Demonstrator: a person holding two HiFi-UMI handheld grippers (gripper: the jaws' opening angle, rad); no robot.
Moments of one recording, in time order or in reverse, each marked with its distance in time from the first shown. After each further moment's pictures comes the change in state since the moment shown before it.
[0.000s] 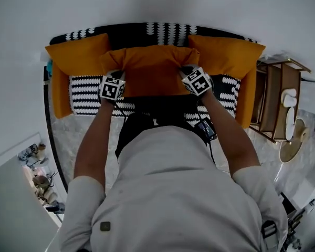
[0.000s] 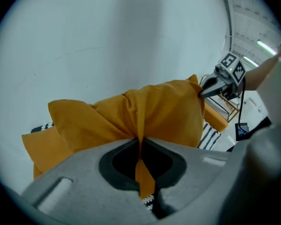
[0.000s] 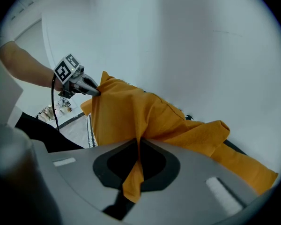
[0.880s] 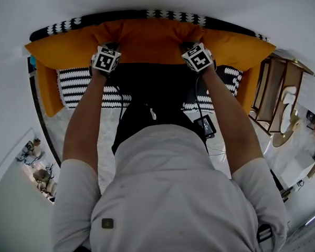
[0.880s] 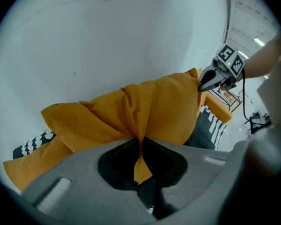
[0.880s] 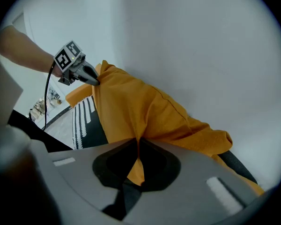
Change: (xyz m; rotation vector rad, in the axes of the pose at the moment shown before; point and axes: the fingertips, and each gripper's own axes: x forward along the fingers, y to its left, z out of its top) left arm 0.132 0.110 0.037 0.073 0.098 -0.088; right arm 0.117 -0.097 0.030 0.008 0.173 -0.040
